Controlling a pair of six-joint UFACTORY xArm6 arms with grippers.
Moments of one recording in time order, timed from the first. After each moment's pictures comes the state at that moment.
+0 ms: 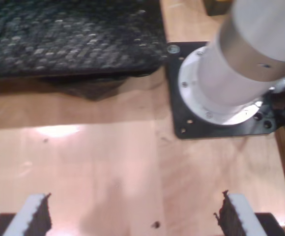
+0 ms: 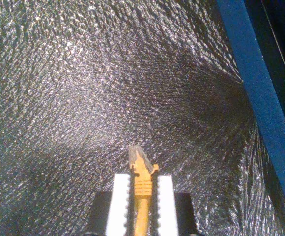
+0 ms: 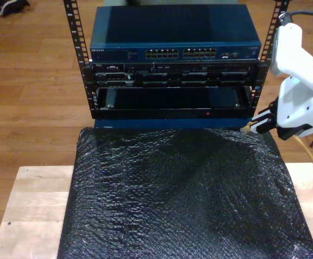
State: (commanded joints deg) left arm 62.5 -17.9 -47.8 -9.6 103.1 -201.8; right arm 0.3 -32.9 -44.8 32.7 64.0 -87.3
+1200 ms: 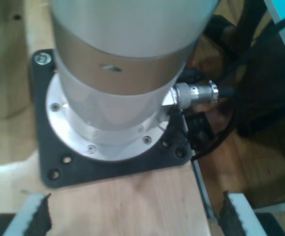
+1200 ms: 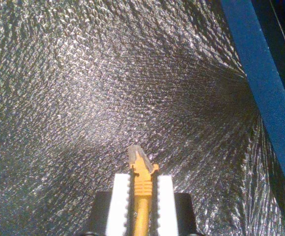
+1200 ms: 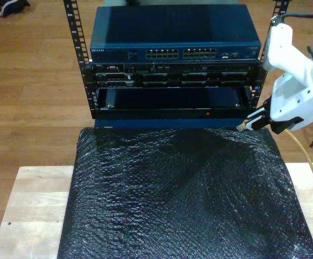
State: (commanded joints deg) left arm 72.4 -26.3 -23.1 5.1 90.0 -189.7; right arm 0.3 -25.3 -48.5 33.0 63.4 -87.2
